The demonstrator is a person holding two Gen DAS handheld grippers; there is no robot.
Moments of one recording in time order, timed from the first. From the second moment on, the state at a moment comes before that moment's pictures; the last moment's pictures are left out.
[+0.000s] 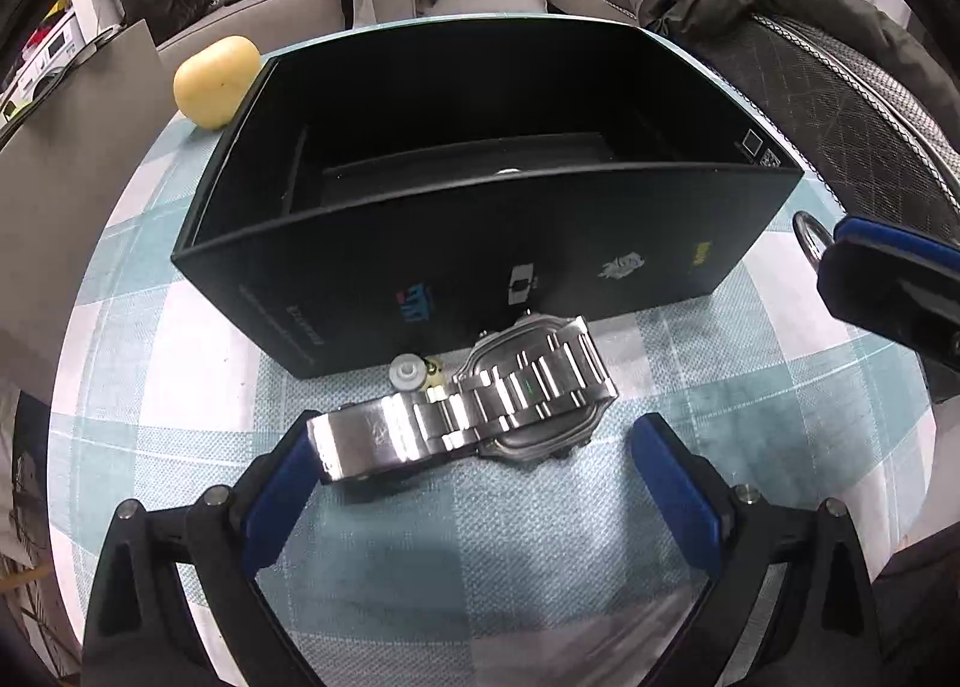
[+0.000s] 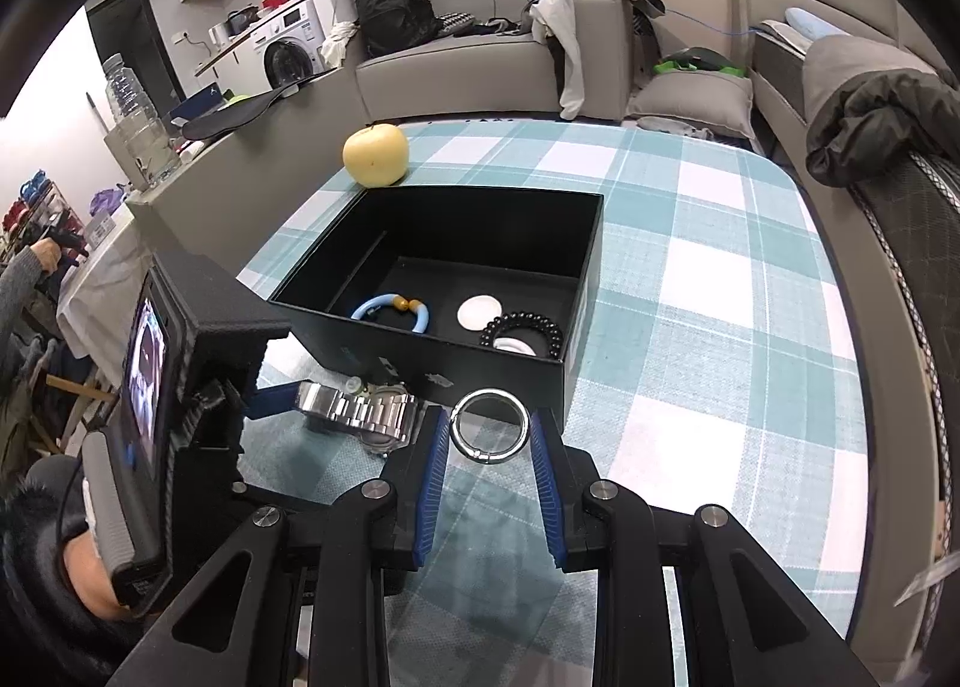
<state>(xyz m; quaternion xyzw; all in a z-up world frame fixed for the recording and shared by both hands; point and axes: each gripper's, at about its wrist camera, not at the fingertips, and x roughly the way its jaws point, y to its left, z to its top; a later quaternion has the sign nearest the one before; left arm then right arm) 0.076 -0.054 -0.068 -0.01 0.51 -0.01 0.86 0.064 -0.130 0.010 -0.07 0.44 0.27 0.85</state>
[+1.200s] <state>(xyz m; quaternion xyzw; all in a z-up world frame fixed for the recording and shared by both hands) 0.038 -0.042 -0.053 -0.04 0.49 -0.06 0.87 0.067 -0.126 0.012 -0.06 0.44 0.27 0.86</state>
